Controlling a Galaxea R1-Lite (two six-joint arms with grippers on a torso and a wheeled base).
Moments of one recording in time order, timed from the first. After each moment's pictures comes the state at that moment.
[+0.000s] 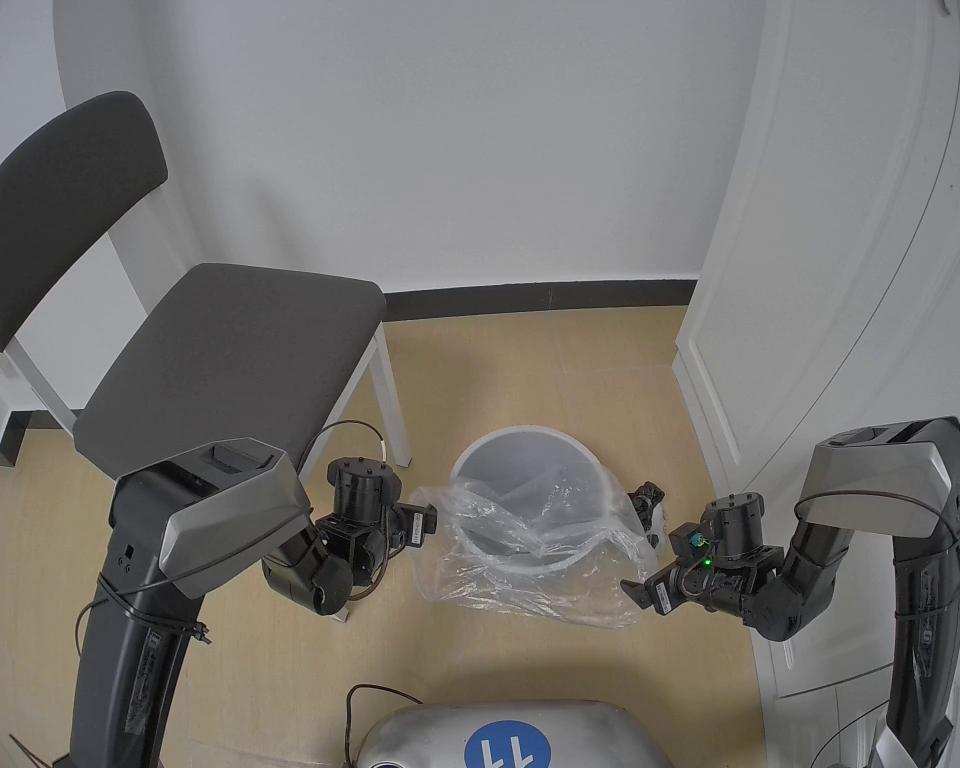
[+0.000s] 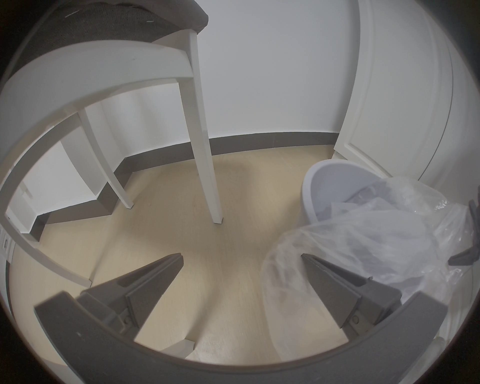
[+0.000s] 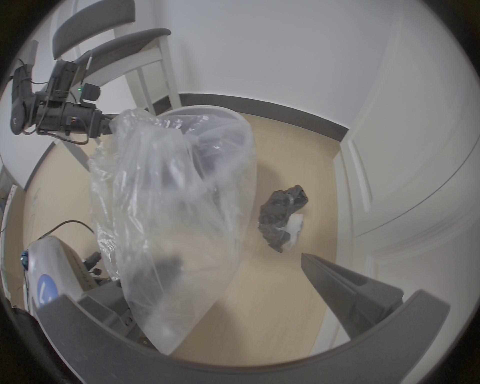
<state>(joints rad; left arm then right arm) -0.42 2.59 -1.18 -0.96 0.23 -0.05 0.33 2.36 -0.64 -1.09 -0.05 -0.22</state>
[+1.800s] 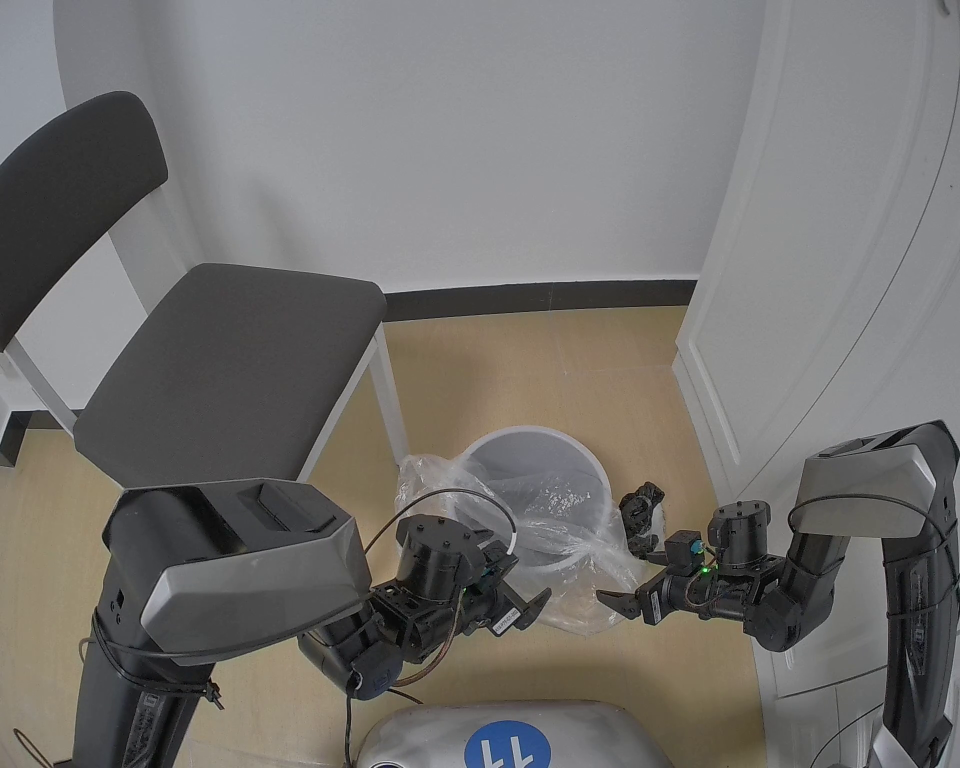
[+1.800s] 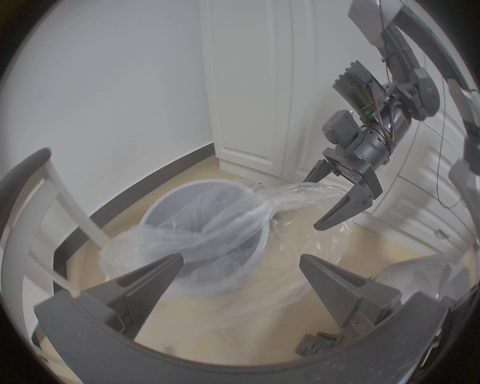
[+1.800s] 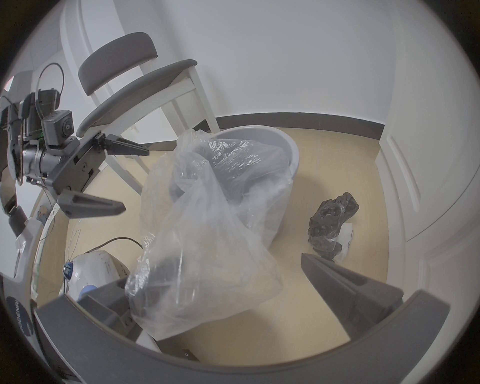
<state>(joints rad) -0.71 2.46 -0.90 -1.13 0.02 0.33 0.31 2.41 -0.60 -1.24 0.26 -0.15</state>
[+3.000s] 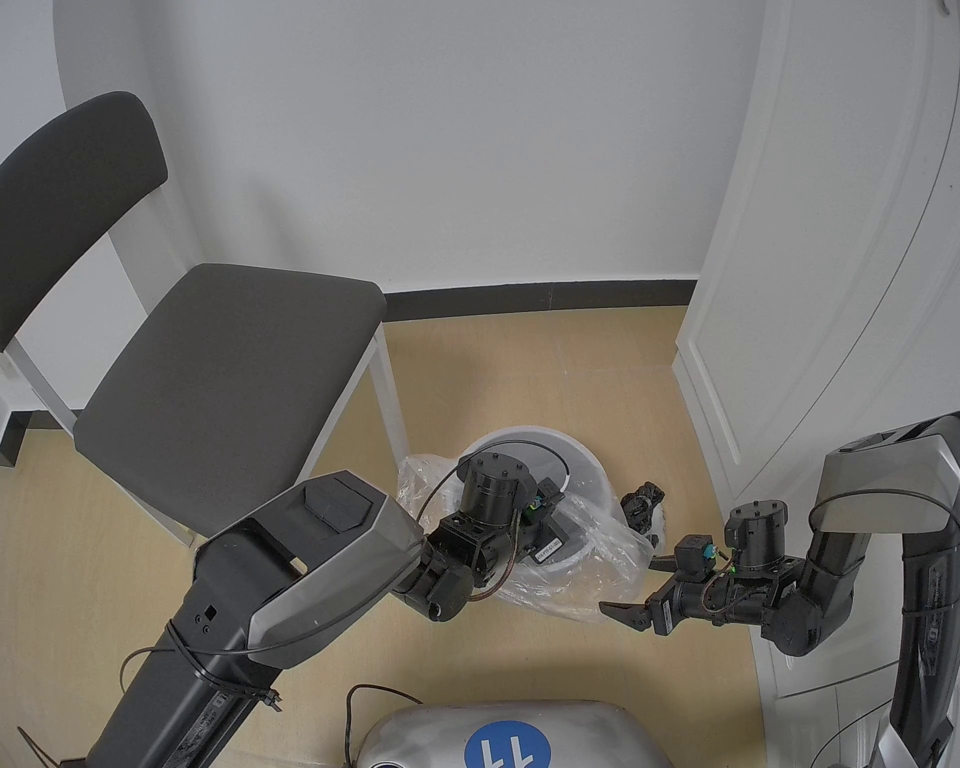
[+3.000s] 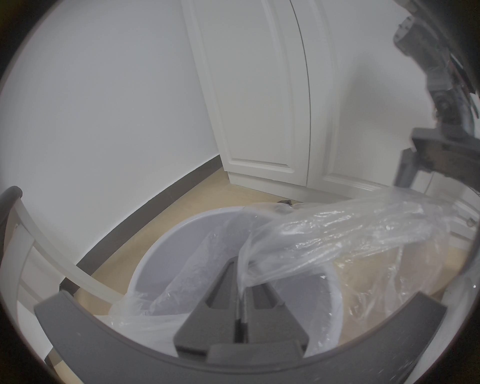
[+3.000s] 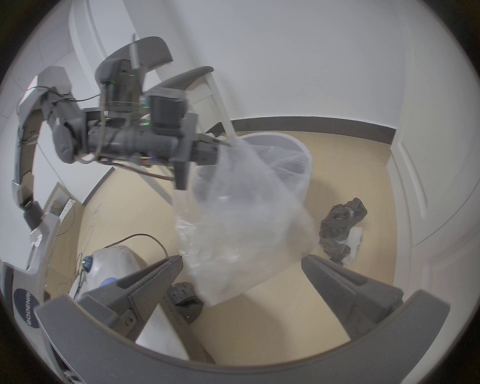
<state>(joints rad) -0.67 2.70 -1.59 -0.78 0.01 0.47 0.31 2.33 -0.51 -1.26 0.37 -0.18</state>
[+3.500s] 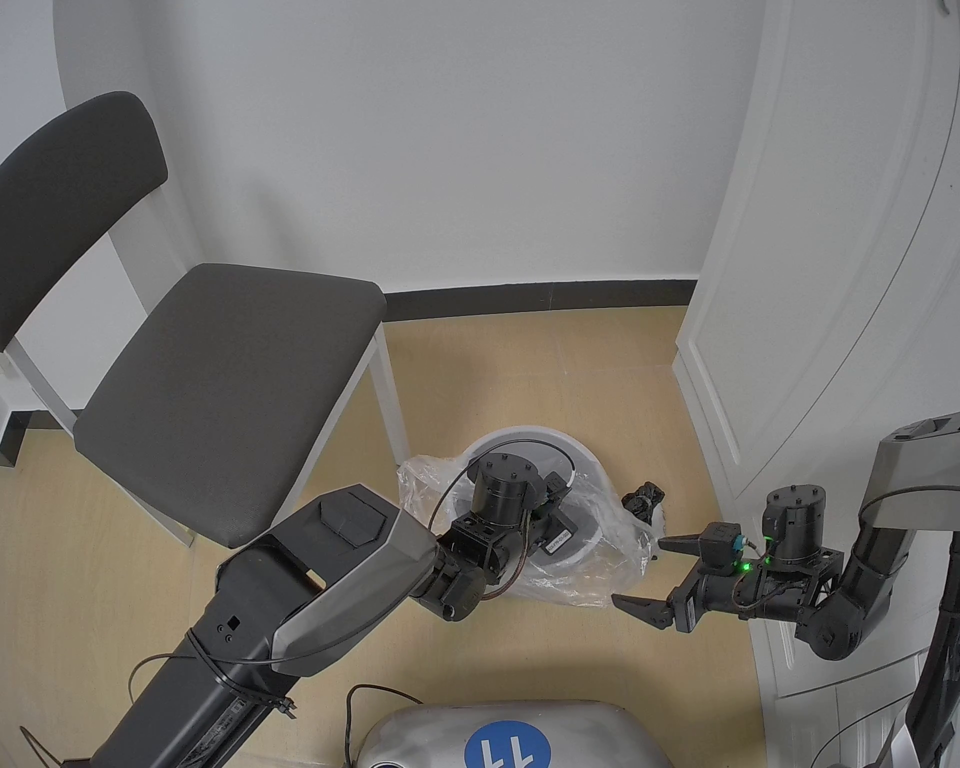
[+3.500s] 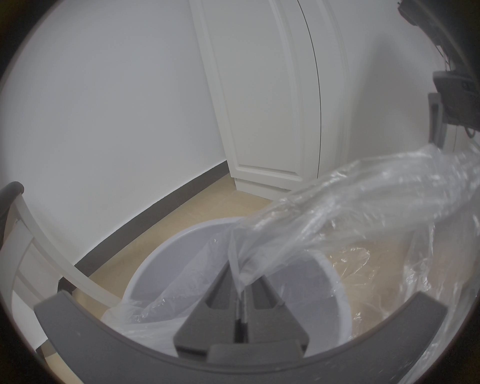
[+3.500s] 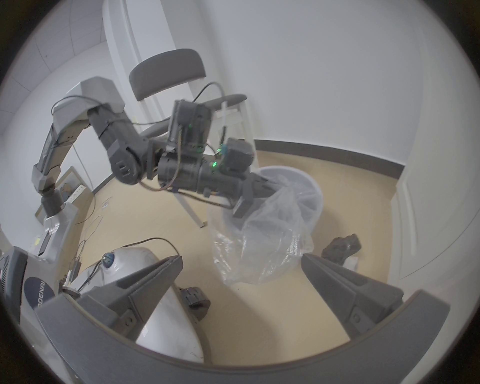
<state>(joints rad) -0.68 2.78 -1.71 -0.80 0.04 0.44 0.32 2.14 -0.37 -1.30 0.40 -0.26</state>
